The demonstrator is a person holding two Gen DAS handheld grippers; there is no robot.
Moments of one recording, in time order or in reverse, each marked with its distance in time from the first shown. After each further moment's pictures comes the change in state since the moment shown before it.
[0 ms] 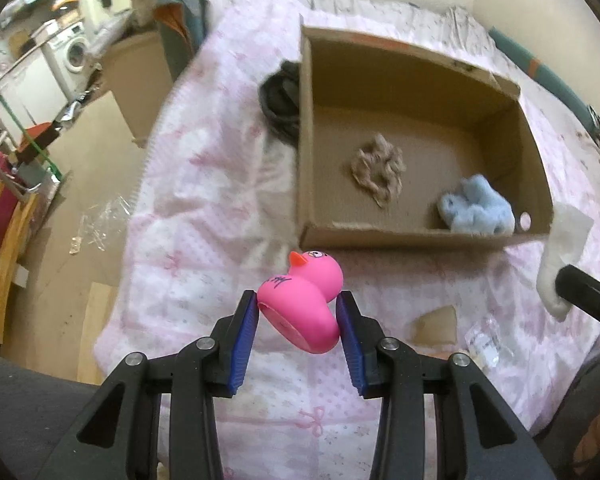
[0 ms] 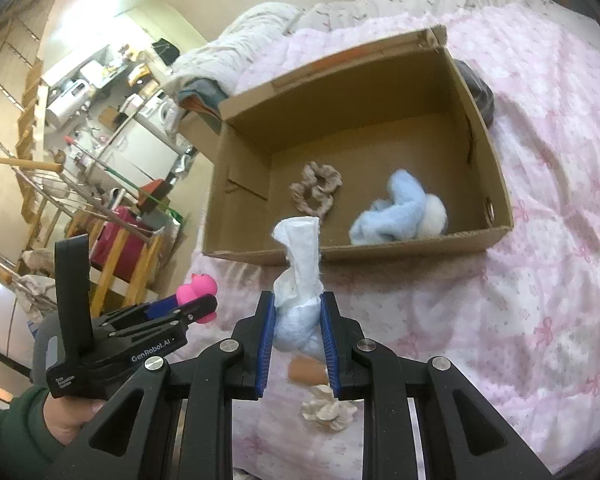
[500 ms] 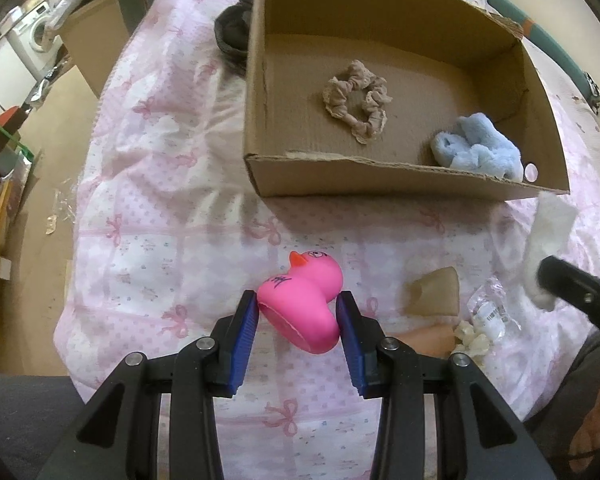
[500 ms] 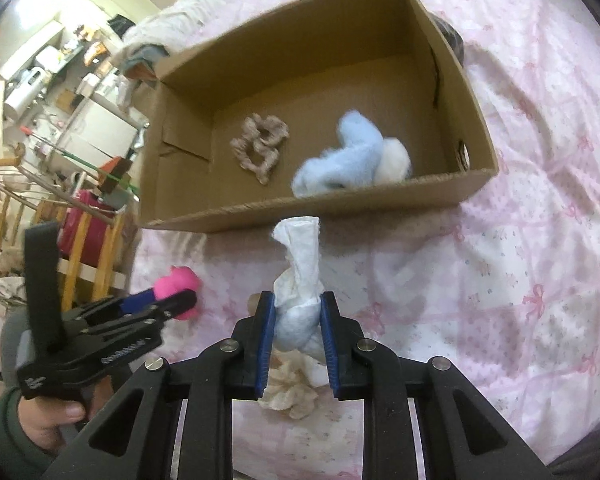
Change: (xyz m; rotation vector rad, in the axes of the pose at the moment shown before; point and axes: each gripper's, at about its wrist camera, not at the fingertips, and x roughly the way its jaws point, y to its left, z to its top) left arm 0.048 -0.013 -0.007 0.056 0.201 -0.062; right arm 0.038 -0.021 -0.005 0.068 0.140 -0.117
